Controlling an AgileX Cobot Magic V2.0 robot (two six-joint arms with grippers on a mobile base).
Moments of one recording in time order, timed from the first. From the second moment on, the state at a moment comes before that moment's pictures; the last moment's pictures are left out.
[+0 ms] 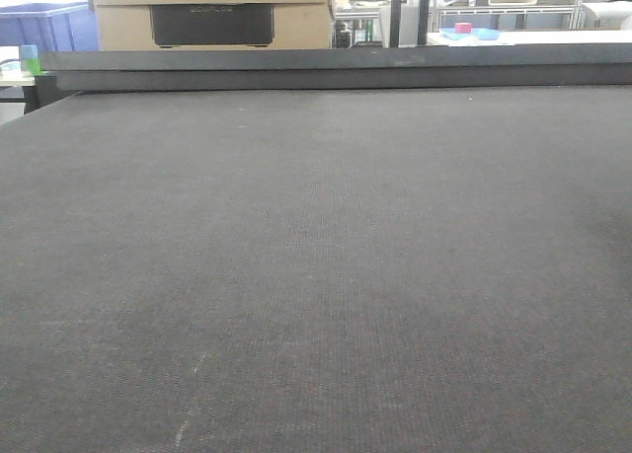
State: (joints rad) left arm -0.08 0.49 -0.71 0.05 0.17 -0.06; right arm 0.23 0.55 -0.84 -0.01 0.48 0.03
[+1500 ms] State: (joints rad) left arm -0.08 0.49 -0.71 0.06 0.17 -0.06; right arm 0.23 0.55 -0.84 -0.01 0.46 0.03
